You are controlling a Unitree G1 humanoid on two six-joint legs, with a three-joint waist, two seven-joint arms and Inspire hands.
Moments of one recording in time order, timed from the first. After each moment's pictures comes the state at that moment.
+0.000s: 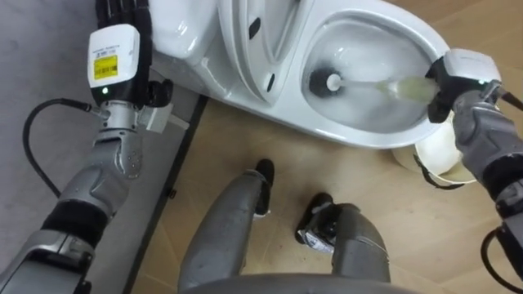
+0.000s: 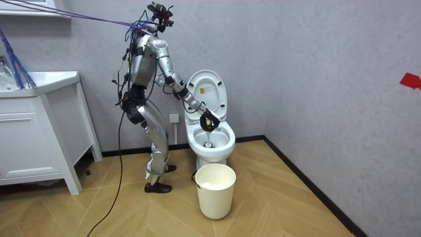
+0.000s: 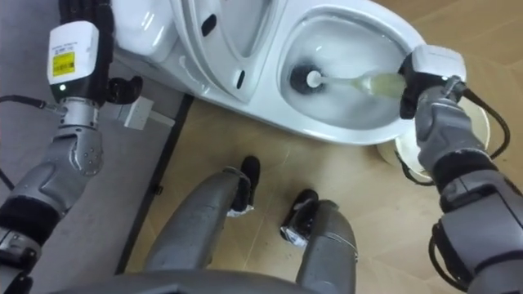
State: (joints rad) left arm -0.22 0.45 -0.32 0.56 0.71 -0.09 0.61; right arm -0.48 -0.60 0.53 0.91 -0.76 0.13 -0.20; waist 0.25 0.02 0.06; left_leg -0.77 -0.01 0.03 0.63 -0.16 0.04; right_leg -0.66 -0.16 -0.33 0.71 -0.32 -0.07
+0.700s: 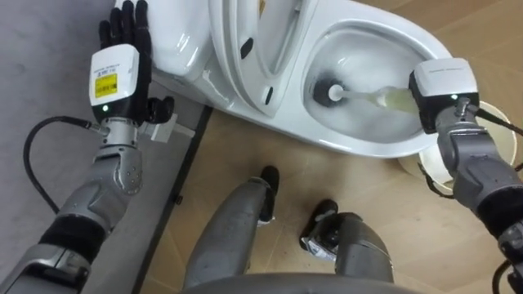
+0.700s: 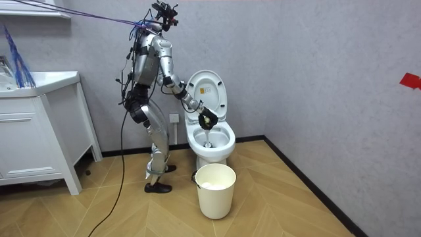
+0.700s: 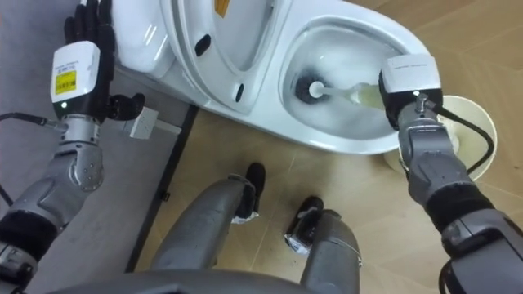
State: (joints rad) left arm -0.15 0.47 -0.32 0.53 0.66 -0.11 0.66; right arm -0.32 -0.62 0.52 0.69 -0.80 0.22 -0.19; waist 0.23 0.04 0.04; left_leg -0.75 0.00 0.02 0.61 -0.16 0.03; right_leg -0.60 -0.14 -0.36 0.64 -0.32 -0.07
